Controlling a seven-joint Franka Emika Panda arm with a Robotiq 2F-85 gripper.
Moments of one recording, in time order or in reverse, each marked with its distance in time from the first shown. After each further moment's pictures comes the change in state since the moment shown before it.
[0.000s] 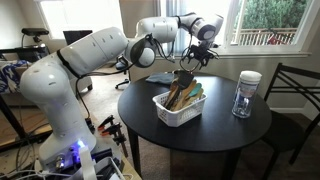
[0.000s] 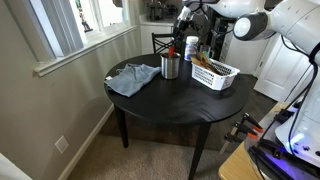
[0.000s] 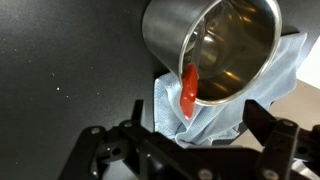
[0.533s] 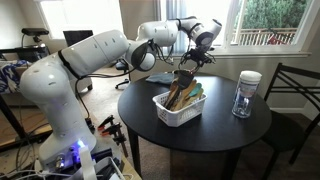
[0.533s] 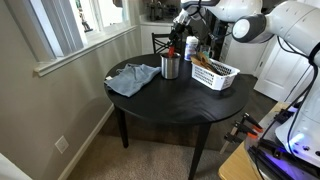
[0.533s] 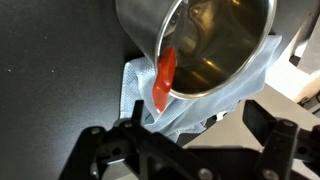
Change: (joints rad) arm -0.003 0.038 0.084 0.000 0.053 0.041 -0.154
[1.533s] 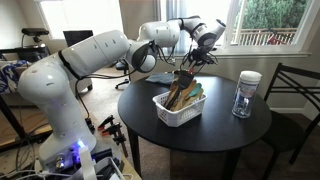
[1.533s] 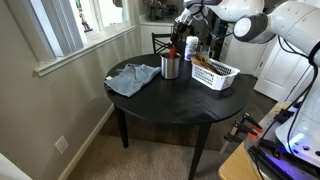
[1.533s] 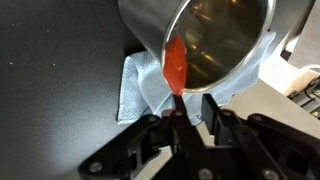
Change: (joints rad) arm -0.038 0.002 0.044 0.000 0.007 0.000 -0.038
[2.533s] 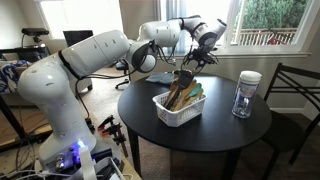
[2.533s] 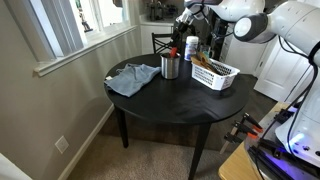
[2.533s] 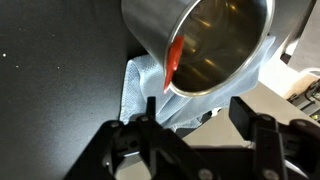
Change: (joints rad) arm -0.006 -0.002 -0.003 0.005 -0.007 -0.017 -0.009
